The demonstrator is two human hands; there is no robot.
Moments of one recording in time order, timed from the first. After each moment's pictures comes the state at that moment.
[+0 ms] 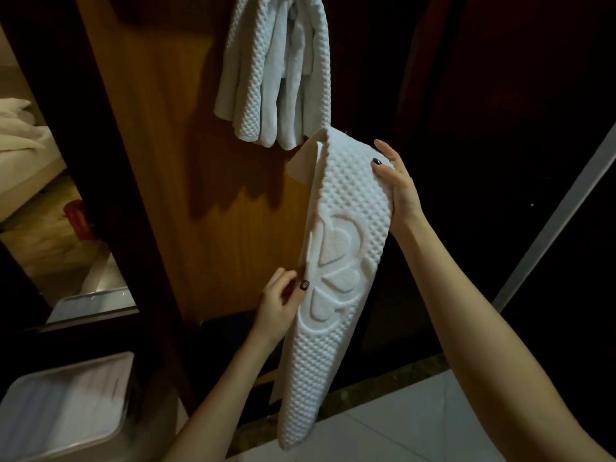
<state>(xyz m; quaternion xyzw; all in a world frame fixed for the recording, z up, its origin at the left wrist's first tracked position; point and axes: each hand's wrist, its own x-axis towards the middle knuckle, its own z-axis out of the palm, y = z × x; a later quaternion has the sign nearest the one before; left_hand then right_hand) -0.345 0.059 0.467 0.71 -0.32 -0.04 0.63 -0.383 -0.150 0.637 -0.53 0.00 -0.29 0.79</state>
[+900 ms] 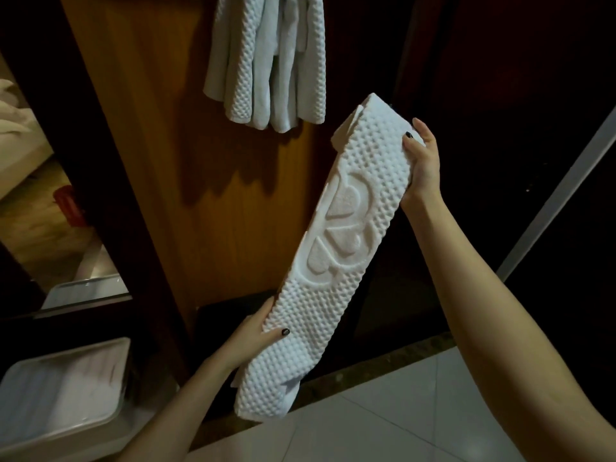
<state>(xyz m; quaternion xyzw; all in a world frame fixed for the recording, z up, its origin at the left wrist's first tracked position) -0.323 0.100 0.384 0.74 -0.37 -0.29 0.49 -0.389 -0.178 0.641 -0.48 0.10 -0.42 0.76</state>
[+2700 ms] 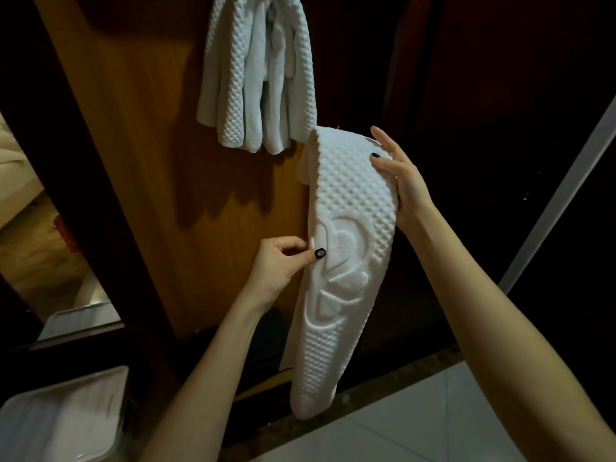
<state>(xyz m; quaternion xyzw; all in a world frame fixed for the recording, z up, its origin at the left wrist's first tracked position) -0.329 0.027 0.559 0.58 -0.39 -0.12 0.70 -0.394 -0.172 0.659 -0.57 -0.01 -0.27 0.77</state>
